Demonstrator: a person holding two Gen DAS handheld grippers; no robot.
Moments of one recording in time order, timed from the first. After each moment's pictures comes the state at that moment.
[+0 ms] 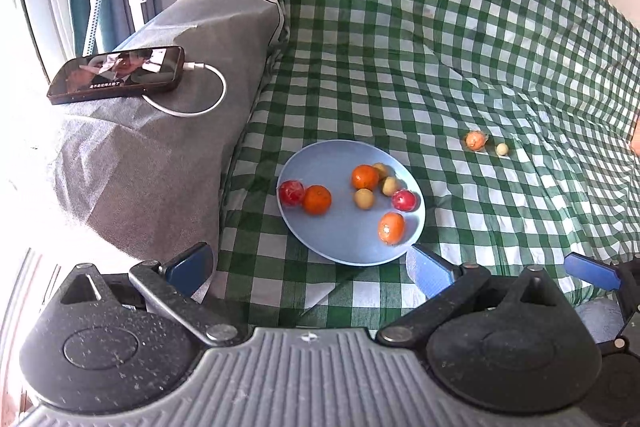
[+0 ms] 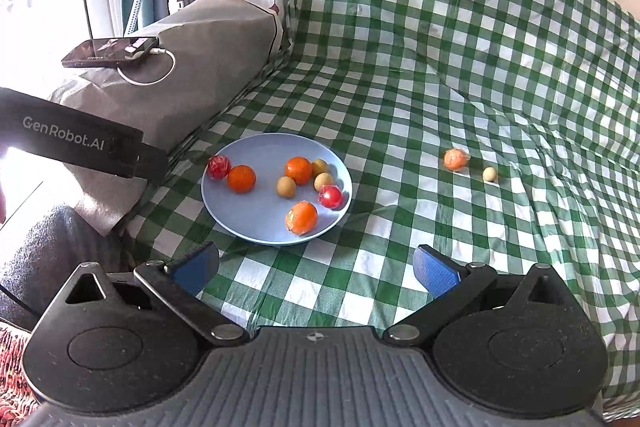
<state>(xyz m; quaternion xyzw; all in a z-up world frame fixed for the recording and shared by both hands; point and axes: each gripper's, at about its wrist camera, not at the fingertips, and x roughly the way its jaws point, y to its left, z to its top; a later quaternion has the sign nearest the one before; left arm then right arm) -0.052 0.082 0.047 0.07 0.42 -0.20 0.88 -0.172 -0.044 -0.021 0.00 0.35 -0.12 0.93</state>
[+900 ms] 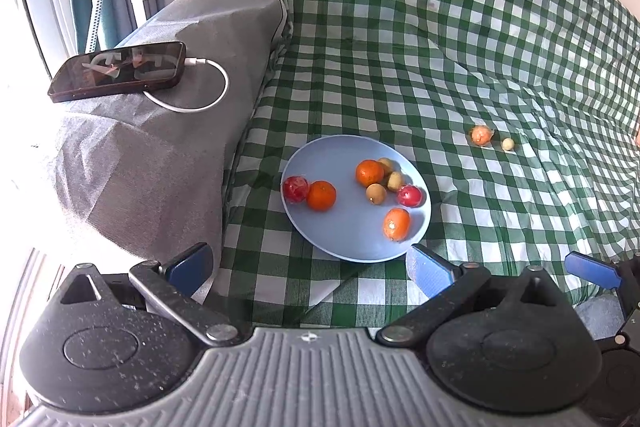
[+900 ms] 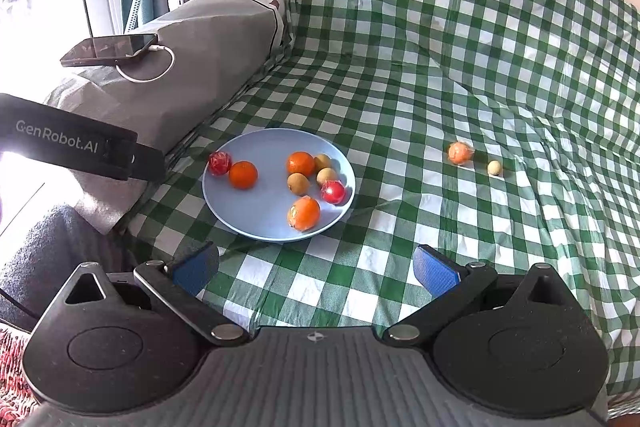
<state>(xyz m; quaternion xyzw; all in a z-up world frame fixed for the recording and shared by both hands) -0.048 0.080 0.043 0.08 0.43 -0.20 0.88 -0.166 -0.046 -0.027 0.01 0.36 -0.12 0.93</state>
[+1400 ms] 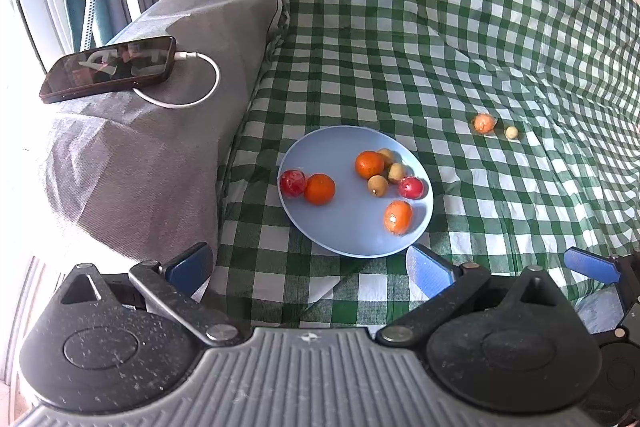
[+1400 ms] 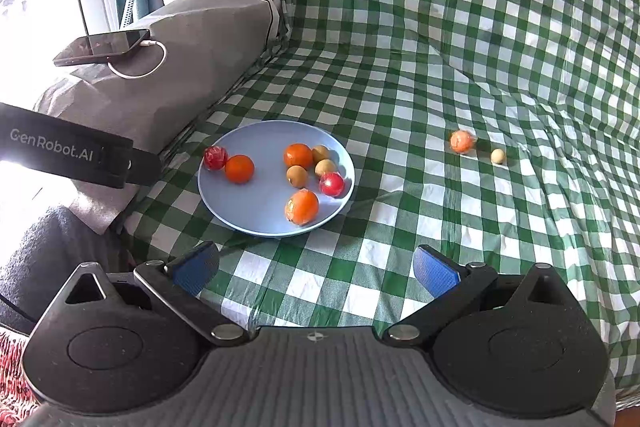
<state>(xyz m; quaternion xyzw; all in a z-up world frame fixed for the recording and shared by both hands) -0.042 0.069 0.036 0.10 0.44 -0.20 0.87 -0.160 -0.055 -0.034 0.03 0.37 -0.12 0.92</state>
